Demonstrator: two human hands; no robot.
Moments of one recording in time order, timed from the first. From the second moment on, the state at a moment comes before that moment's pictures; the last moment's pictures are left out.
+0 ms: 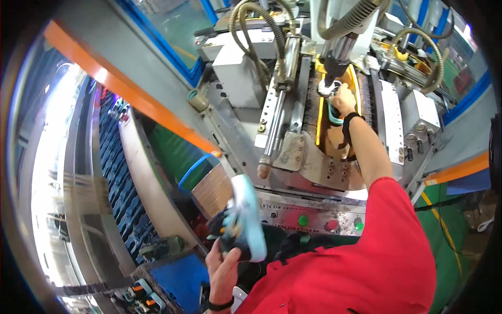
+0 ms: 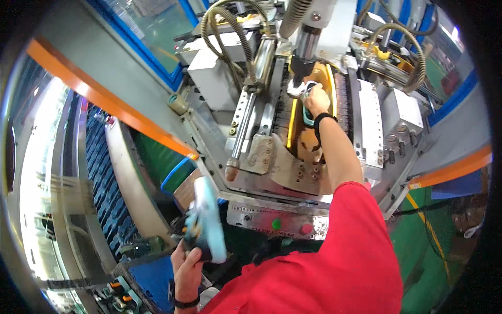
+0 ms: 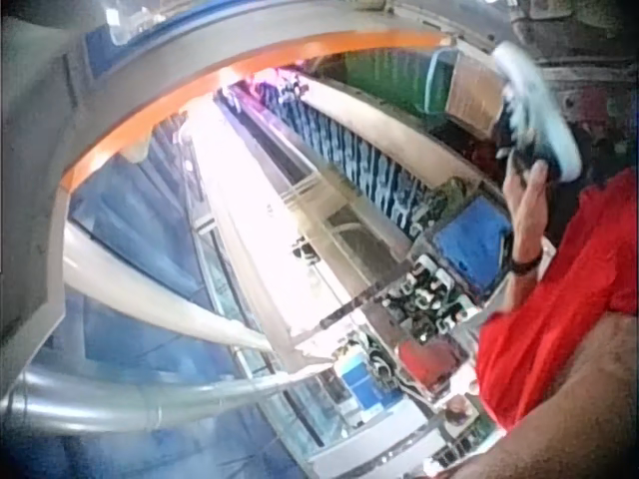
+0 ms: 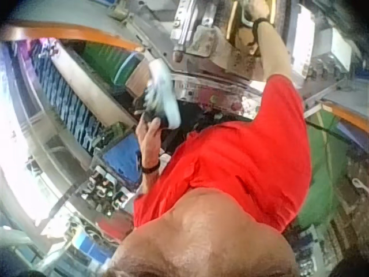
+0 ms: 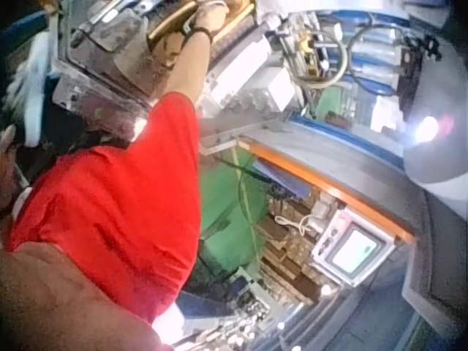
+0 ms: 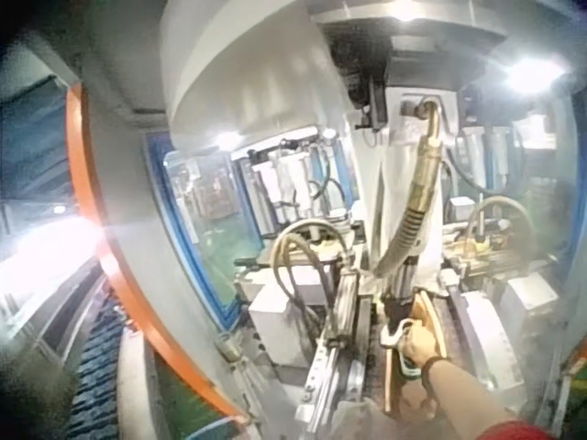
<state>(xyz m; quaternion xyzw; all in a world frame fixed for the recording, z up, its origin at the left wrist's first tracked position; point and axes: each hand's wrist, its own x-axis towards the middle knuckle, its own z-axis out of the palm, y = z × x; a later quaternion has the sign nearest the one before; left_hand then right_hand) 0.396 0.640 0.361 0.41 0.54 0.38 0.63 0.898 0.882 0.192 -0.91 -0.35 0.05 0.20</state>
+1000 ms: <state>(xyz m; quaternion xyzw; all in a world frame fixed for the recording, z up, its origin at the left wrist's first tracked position) 0.155 0.188 0.093 -0.30 0.65 0.66 0.24 0.475 0.711 0.181 -0.41 -0.84 0.12 0.33</state>
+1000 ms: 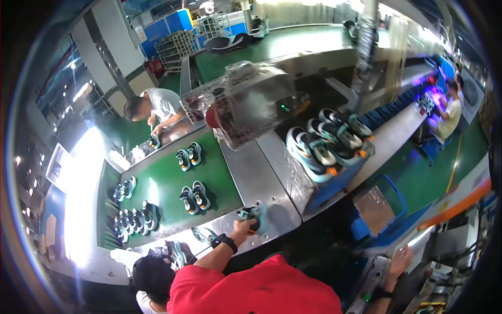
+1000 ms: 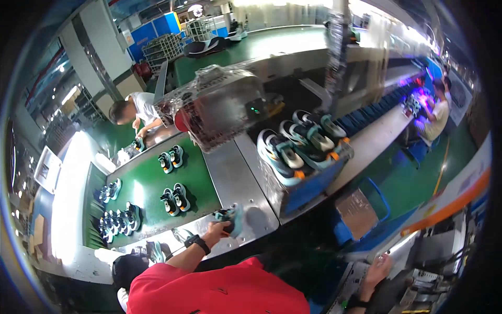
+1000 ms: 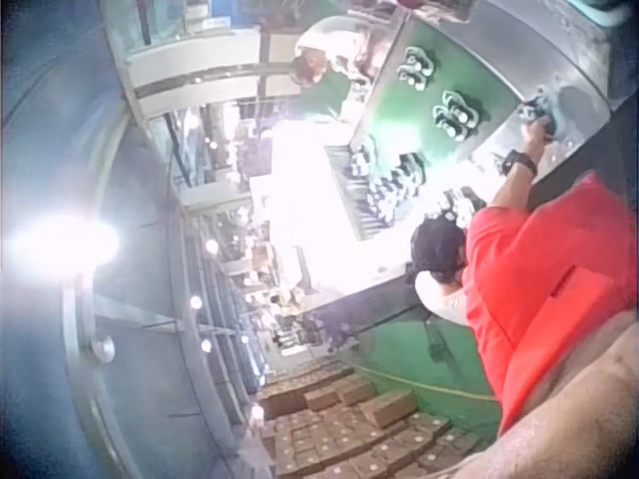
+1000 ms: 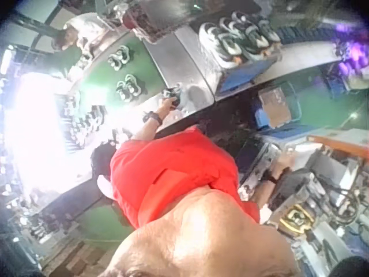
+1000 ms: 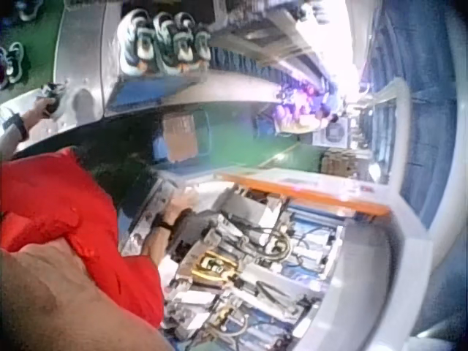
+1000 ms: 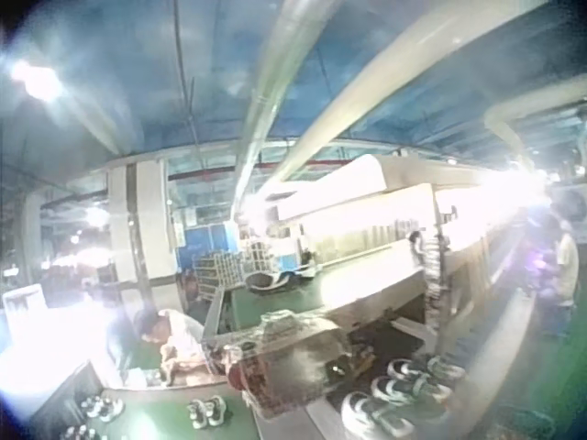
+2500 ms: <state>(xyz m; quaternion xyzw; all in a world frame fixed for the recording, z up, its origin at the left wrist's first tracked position) 0.018 0.233 0.240 0.11 0.49 0.78 0.36 -0.029 0.539 0.630 0.11 -0.80 0.42 0.42</state>
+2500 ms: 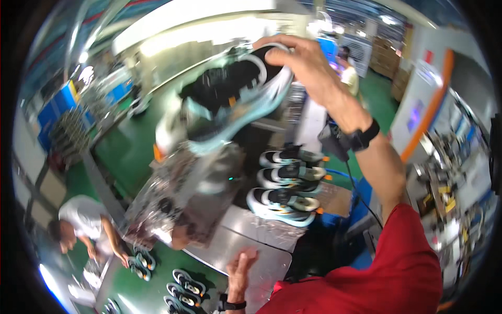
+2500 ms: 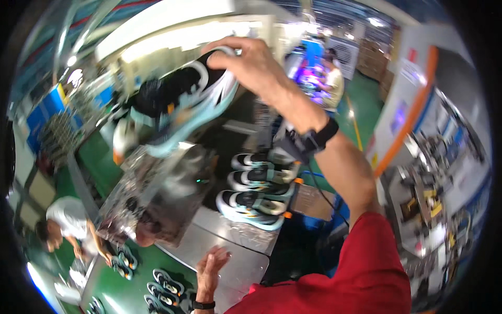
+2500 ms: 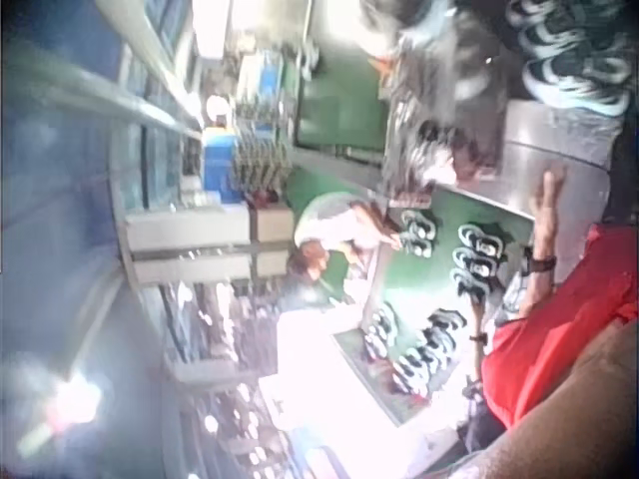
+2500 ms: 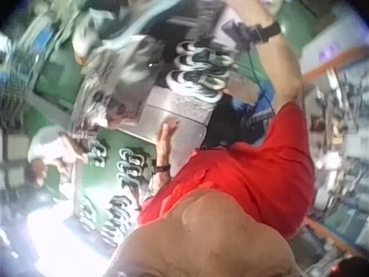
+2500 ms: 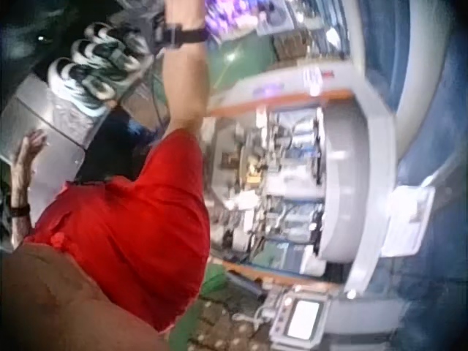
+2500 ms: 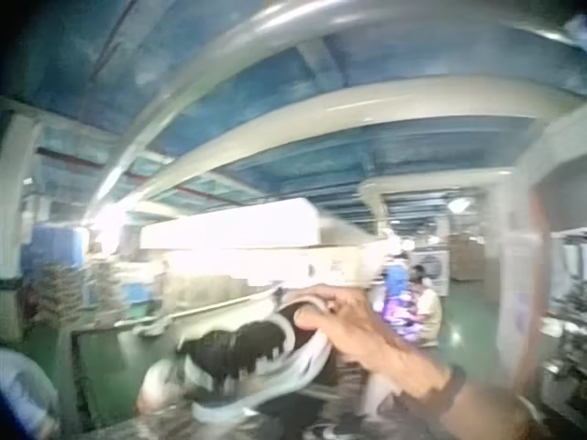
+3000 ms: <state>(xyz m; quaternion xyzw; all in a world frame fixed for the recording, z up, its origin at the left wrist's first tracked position) 0.332 0.524 0.353 0.30 0.18 0.54 0.77 0.520 0.547 0.392 -0.34 -0.61 0.45 0.56</state>
